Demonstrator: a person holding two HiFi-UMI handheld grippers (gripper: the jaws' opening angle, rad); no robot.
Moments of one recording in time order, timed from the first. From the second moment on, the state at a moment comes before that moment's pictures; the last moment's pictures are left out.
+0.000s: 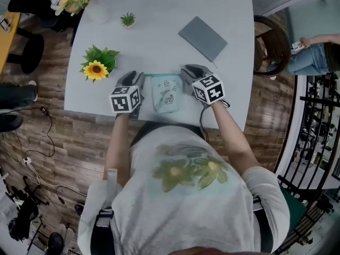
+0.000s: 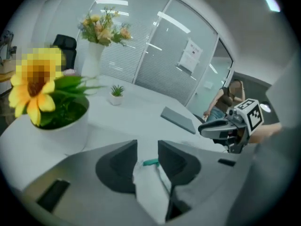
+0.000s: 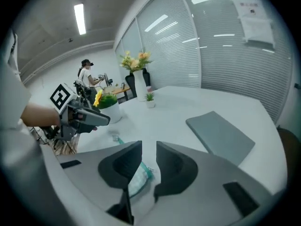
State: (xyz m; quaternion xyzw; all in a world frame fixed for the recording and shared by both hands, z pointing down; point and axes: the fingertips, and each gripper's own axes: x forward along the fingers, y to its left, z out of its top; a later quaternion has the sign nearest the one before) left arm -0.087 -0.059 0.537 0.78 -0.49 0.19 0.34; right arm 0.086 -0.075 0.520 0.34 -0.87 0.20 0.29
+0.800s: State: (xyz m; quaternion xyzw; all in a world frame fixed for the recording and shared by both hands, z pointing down) left arm -0.022 -0.040 0.382 0.85 -0.48 0.11 0.17; right arm 0.048 -0.037 0.391 0.45 -0.87 0.16 0.14
